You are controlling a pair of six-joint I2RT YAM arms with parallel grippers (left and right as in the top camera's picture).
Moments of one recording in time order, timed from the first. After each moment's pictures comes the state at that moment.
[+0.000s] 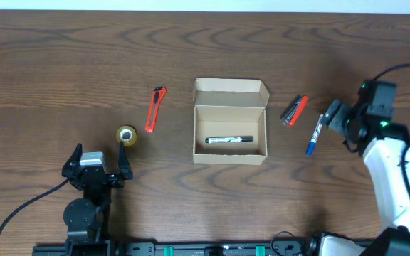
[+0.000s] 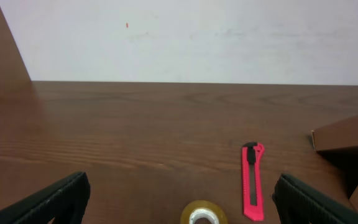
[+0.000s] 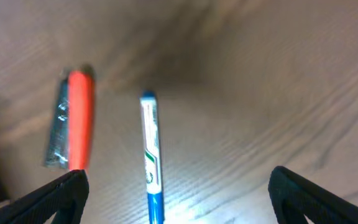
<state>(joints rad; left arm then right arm) 0.01 0.01 0.02 -0.11 -0.03 0.01 -0.21 1.38 0.92 -0.60 0.10 0.34</state>
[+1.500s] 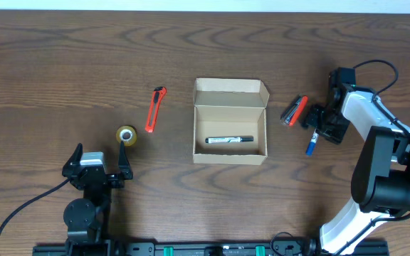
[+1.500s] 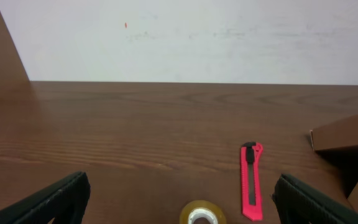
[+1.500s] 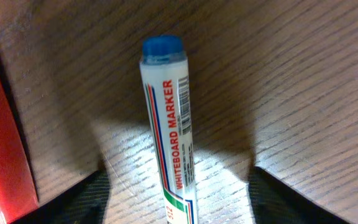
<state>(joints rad) 0.01 0.01 0.02 -0.11 -0.03 0.01 -0.14 1.91 1.18 -0.77 0.04 0.40</state>
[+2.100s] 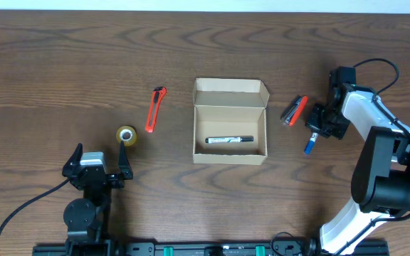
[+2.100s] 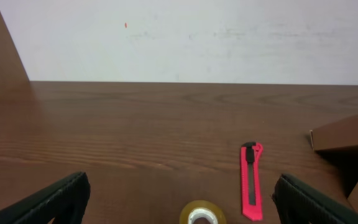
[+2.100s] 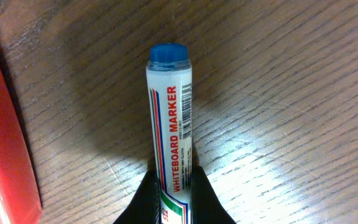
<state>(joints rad) 0.01 0.01 0.02 -0.11 -0.03 0.01 -0.14 1.91 1.18 -0.76 0.04 0.41</state>
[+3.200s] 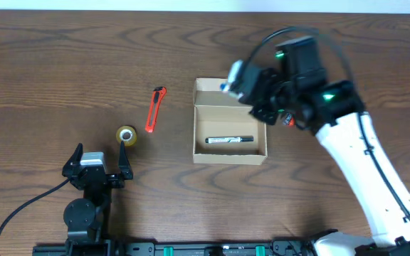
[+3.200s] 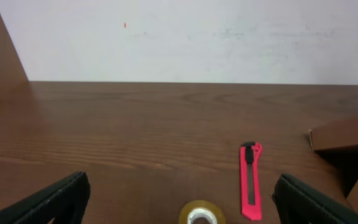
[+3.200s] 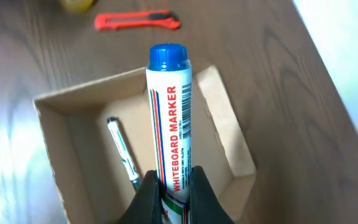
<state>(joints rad) 0.01 0.01 0.02 -0.11 -0.02 0.01 0.40 1.49 1.44 -0.92 -0.28 -0.80</state>
